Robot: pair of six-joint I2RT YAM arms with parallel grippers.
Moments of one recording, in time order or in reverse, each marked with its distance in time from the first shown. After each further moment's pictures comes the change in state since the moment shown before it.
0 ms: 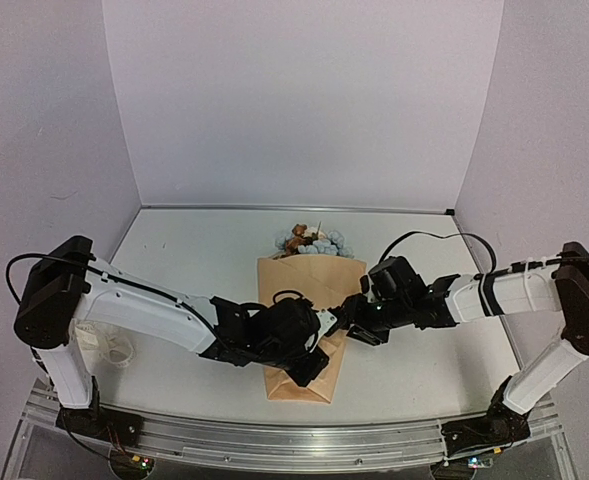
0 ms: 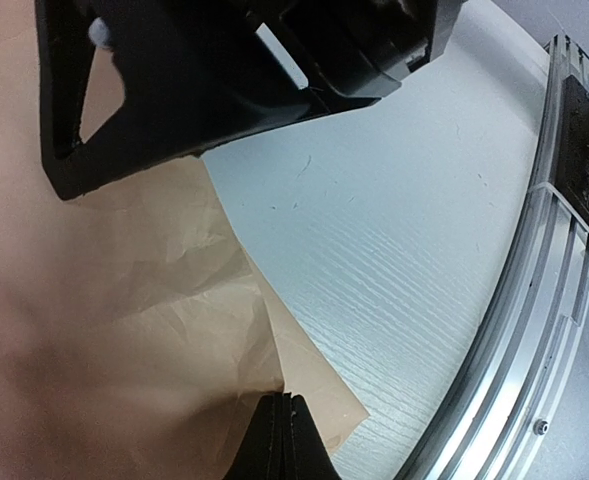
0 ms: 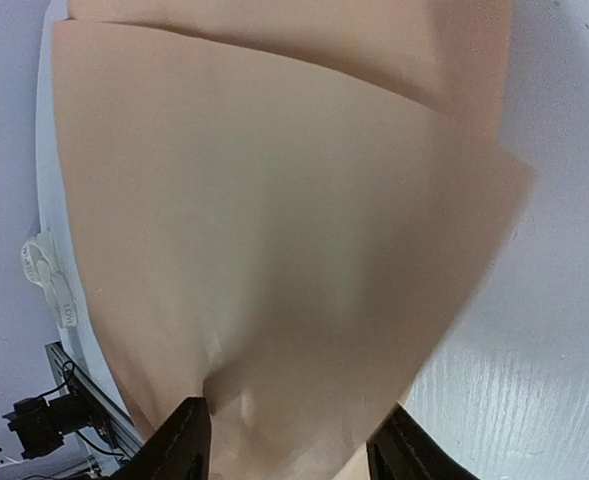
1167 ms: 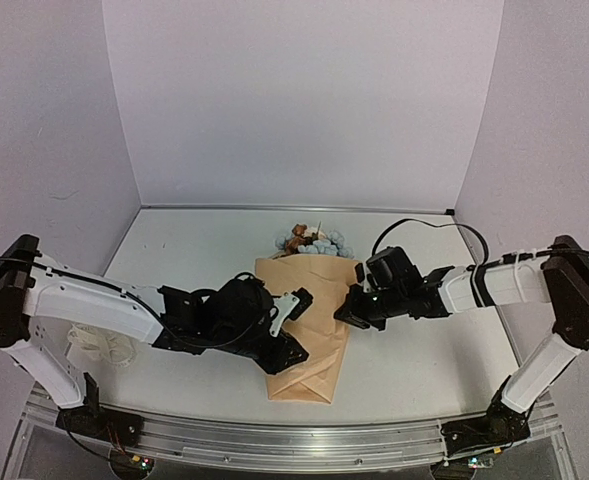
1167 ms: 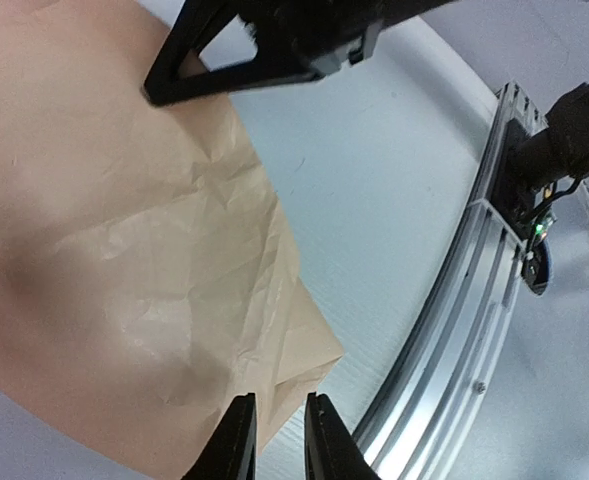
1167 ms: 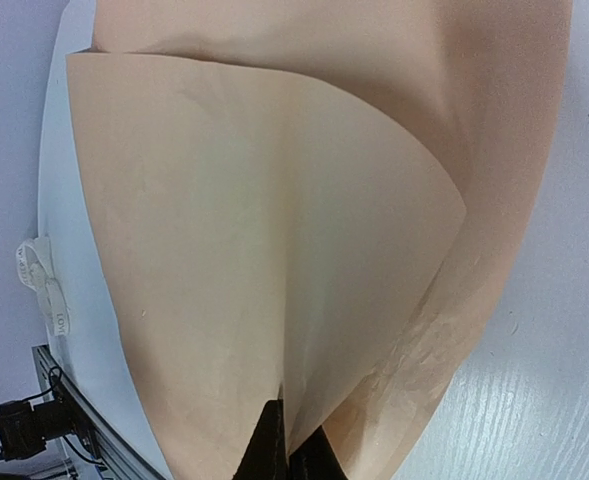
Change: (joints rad) left arm 0.071 -0.258 -0.215 0.074 0.134 -0.086; right arm -0.044 0.063 0.067 0.020 0.000 -0.135
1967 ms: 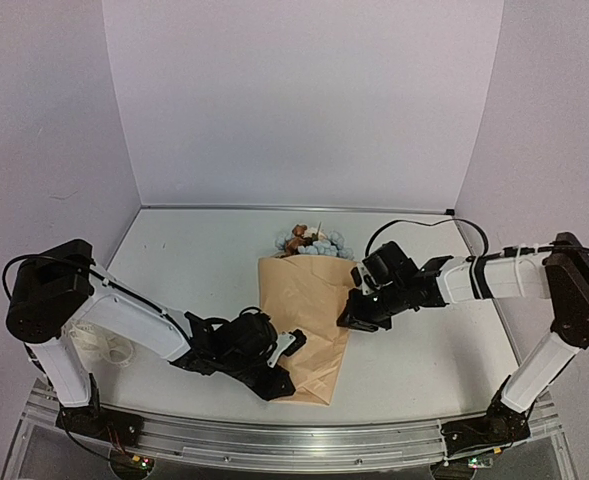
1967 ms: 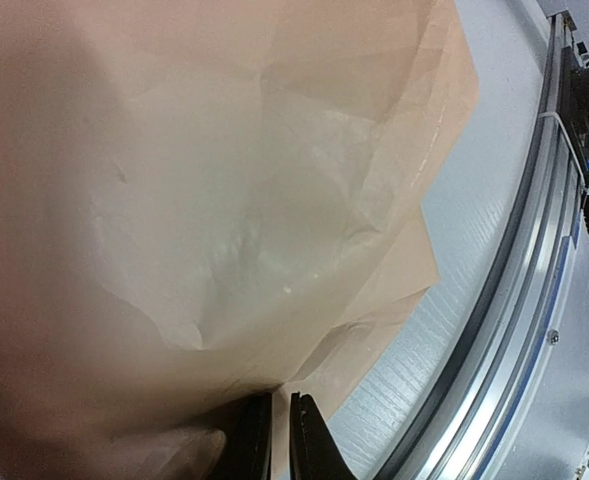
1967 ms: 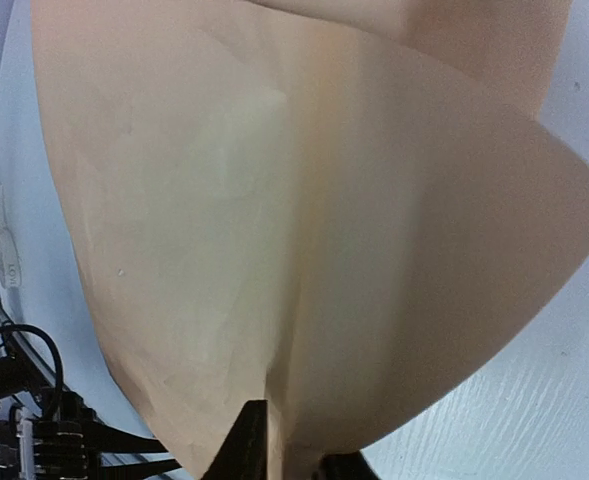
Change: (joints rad) left arm 0.023 0.199 -0.118 0.129 0.150 -0.082; right arm -0.005 0.012 0.087 -0.232 -0.033 -0.136
